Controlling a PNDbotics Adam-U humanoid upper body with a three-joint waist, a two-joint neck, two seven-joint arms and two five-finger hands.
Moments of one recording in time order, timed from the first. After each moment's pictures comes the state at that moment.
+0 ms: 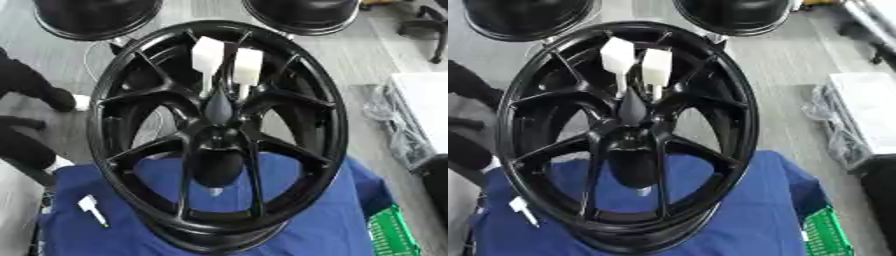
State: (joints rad) left arm -0.15 0.53 0.19 -1.84 0.19 0.07 0.60; right arm -1.22 -0.67 0.60 -1.99 -0.06 0.60 0.32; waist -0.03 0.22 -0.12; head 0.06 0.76
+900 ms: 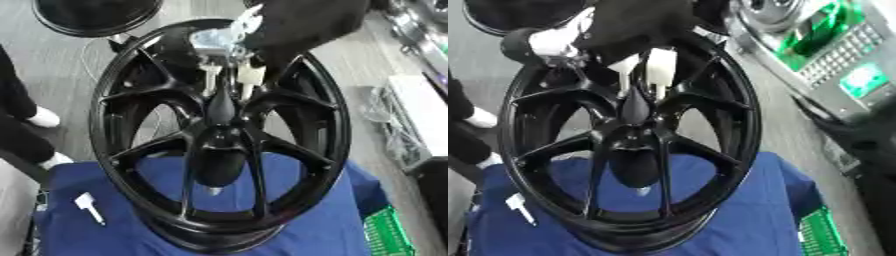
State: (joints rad) left arm -0.11 0.56 0.24 -1.83 0.18 0.07 0.65; right arm -1.17 -0.47 0.62 -1.93 0.17 0.68 0.45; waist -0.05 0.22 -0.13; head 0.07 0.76
